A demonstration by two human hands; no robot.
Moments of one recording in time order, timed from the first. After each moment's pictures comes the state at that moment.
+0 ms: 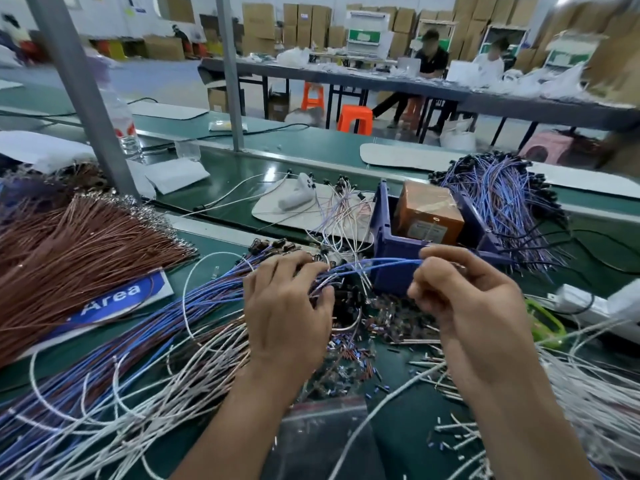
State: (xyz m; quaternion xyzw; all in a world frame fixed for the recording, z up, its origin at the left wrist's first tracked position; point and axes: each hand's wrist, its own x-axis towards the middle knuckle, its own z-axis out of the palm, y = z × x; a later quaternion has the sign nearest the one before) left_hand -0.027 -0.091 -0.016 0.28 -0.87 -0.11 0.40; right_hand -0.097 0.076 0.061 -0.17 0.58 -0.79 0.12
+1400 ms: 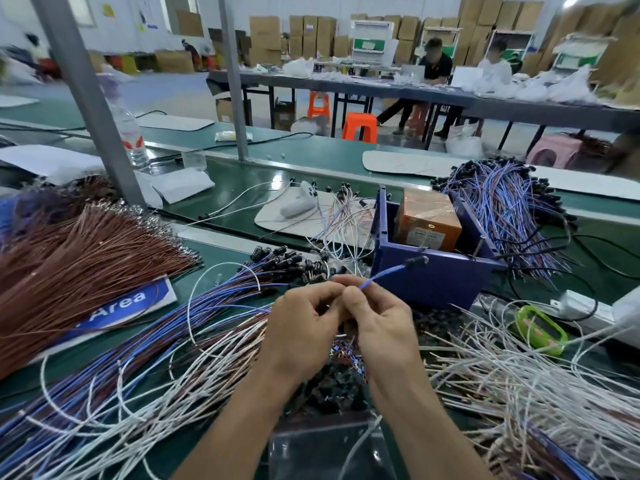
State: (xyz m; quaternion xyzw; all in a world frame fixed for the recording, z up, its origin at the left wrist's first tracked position) left_hand -0.027 -0.089 -0.011 0.15 -0.81 -0.49 0.29; right_hand -0.083 0.014 0.006 -0.16 0.56 -0.78 0.22
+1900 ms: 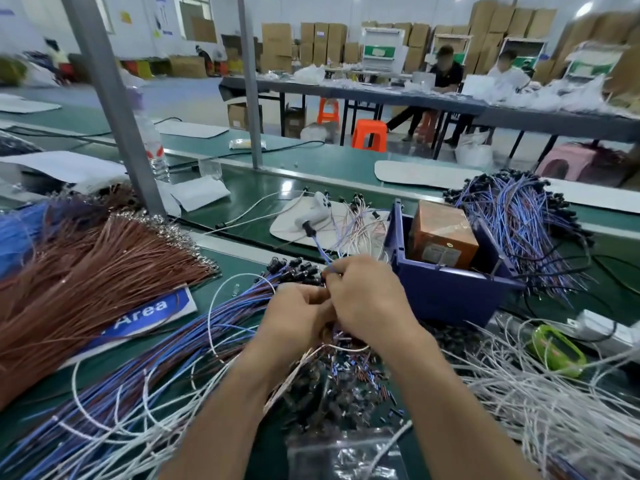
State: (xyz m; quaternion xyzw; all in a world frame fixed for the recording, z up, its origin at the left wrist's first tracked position) left_hand -0.018 -0.116 0.022 0.22 -0.70 -0.66 0.17; right_hand -0.106 -0.039 0.062 -0.33 0.89 -0.31 0.06
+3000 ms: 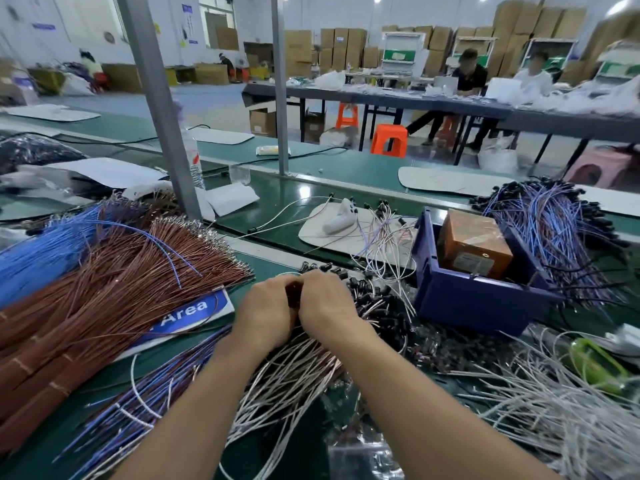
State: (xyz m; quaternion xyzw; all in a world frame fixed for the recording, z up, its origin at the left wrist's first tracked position) left_hand 0.007 -0.205 -0.001 0.35 -0.89 -0.22 0.17; right_hand -0.078 -0.131 0.017 -0.41 0.88 -0.21 0.08
